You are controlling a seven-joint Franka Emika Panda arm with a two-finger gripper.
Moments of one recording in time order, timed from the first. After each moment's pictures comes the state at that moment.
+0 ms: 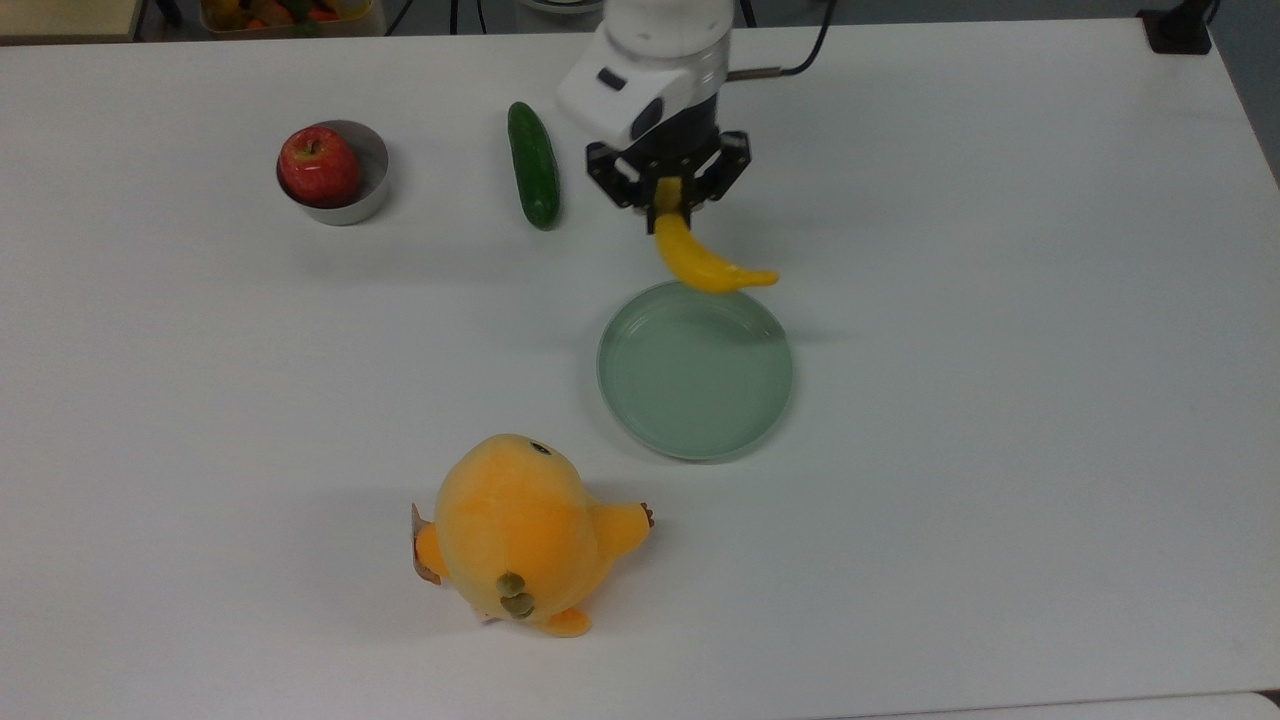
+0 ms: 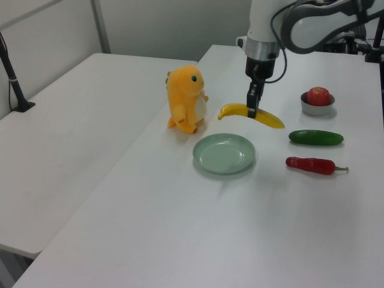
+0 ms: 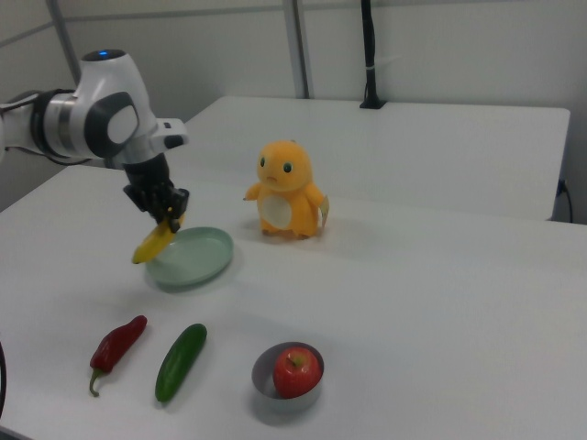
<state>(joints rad) 0.17 0.21 0.06 -1.76 0.01 2.07 0.11</state>
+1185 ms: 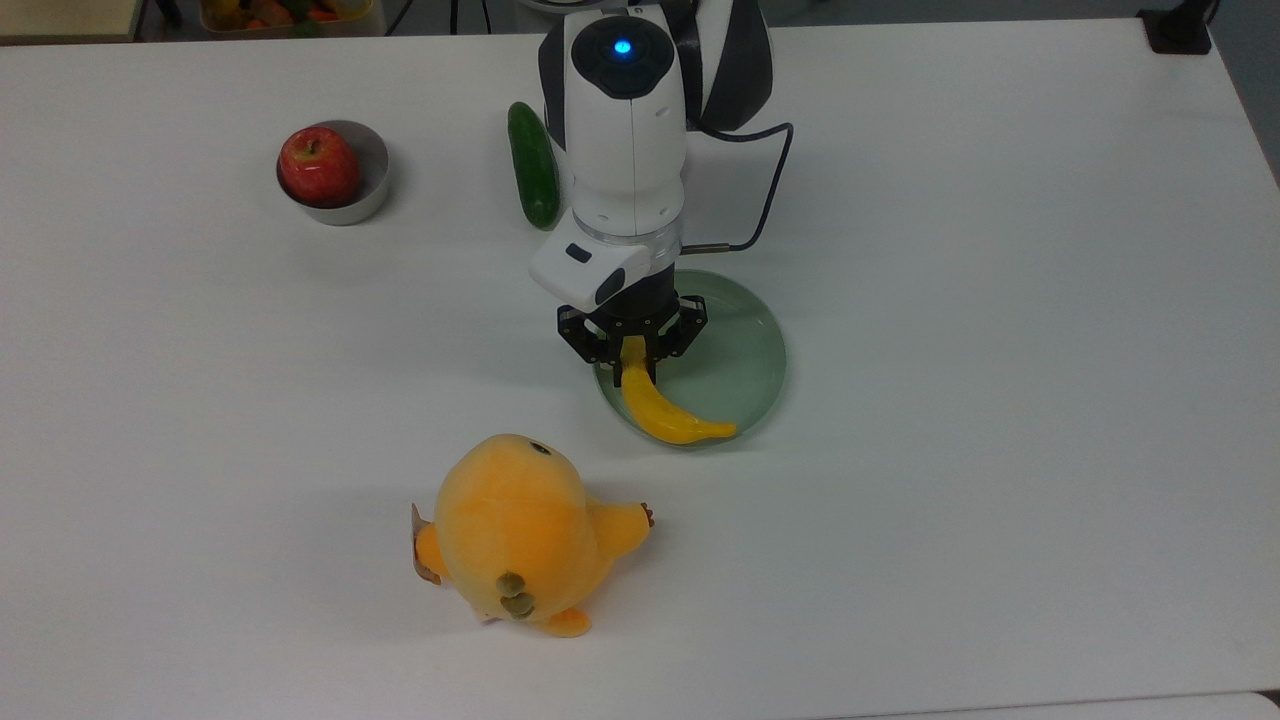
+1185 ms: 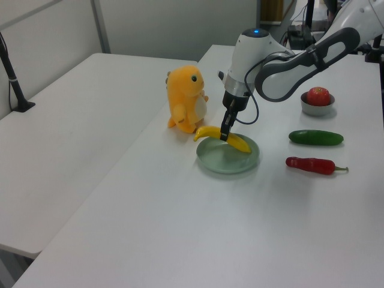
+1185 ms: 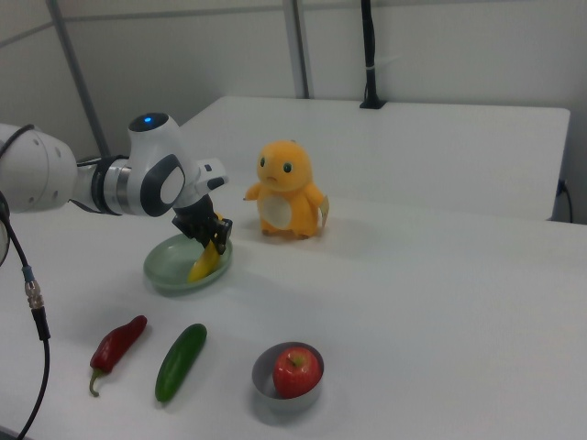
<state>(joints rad) 0.18 0.49 0.01 -1.71 -0.02 2.46 0.07</state>
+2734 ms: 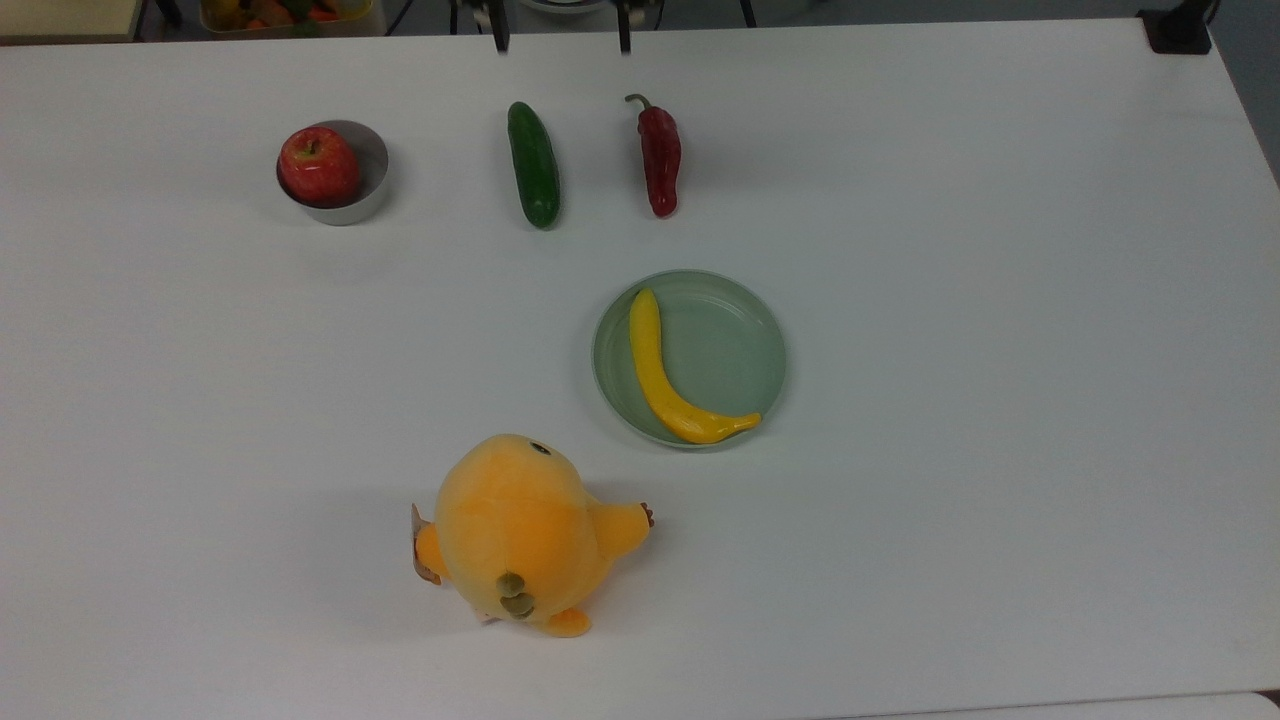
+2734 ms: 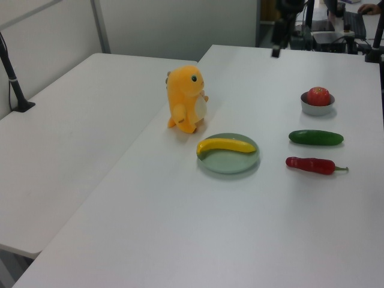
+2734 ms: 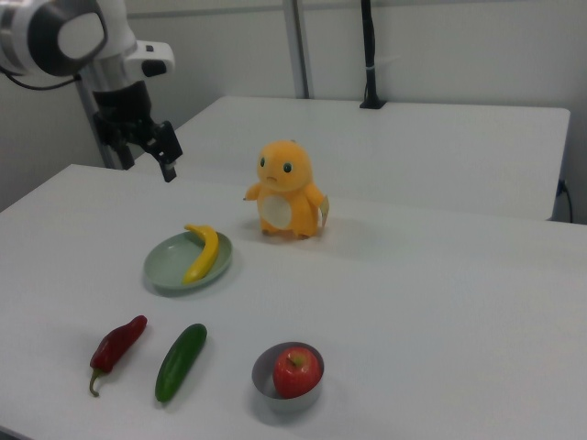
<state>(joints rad) 0.12 -0.04 -0.02 -1.68 0.05 1.75 0.10</state>
